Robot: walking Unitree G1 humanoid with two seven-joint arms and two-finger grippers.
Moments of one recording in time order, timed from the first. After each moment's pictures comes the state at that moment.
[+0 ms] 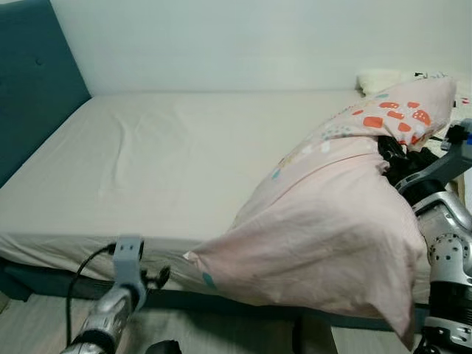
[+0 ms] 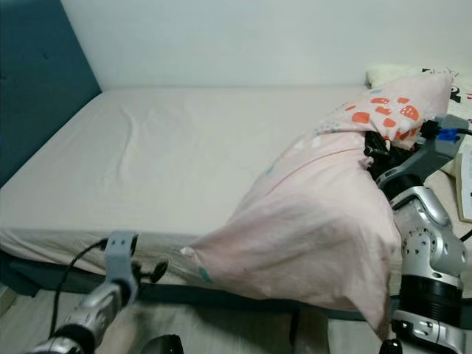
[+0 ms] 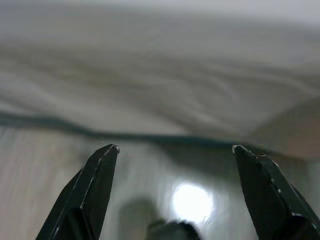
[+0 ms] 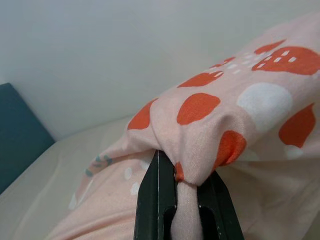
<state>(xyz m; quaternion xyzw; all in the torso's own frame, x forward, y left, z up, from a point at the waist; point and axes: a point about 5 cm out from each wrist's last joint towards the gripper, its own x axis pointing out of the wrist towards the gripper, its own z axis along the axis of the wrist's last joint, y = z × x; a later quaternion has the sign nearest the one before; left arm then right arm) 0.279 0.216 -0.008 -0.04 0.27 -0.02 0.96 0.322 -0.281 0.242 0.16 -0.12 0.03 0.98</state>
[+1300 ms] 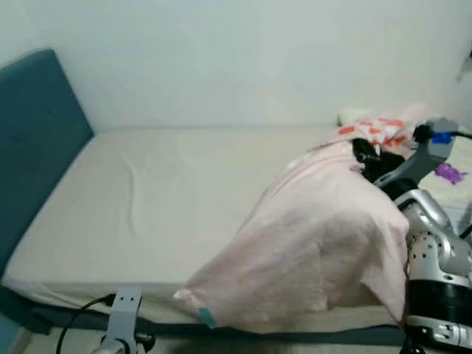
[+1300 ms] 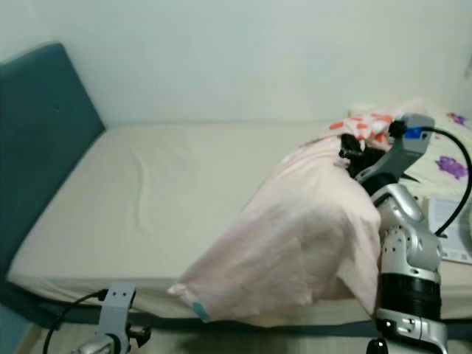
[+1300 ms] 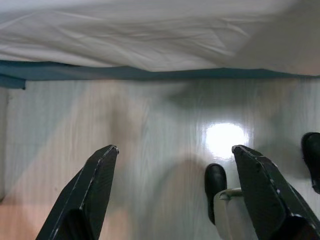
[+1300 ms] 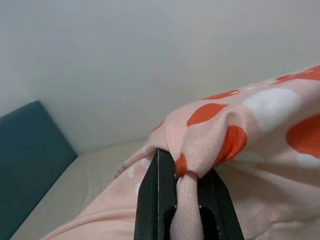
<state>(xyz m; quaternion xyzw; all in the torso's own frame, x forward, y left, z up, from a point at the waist) 0.221 0.205 -0.060 0.05 0.41 -0.01 0.91 0.331 -0.251 0.228 0.13 -0.10 0.05 0.99</state>
